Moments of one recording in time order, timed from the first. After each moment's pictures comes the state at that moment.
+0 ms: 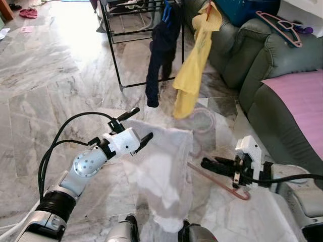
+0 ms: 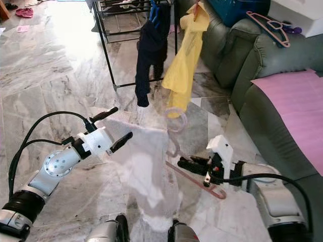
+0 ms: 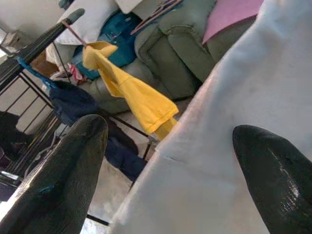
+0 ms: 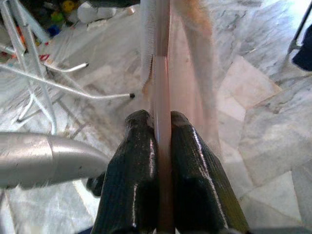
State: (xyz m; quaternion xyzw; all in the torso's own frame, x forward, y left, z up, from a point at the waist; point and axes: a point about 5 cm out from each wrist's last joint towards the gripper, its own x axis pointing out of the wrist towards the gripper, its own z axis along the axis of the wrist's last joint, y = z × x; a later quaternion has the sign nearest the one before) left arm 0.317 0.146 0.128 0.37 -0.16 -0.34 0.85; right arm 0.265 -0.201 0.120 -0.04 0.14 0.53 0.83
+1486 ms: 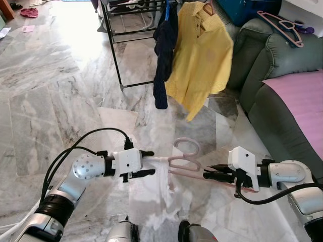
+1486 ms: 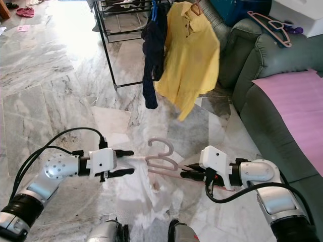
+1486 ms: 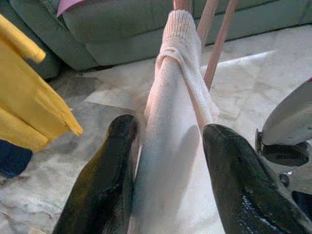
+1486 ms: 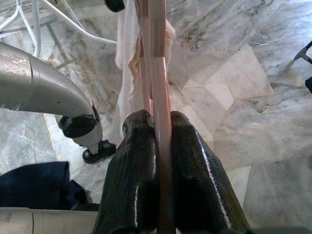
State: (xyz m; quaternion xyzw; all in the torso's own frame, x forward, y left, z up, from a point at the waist) left arm 0.295 0.142 0.092 0.31 0.02 -0.58 0.76; right arm 0.269 -0.202 0.113 -0.22 0.14 0.57 0.78
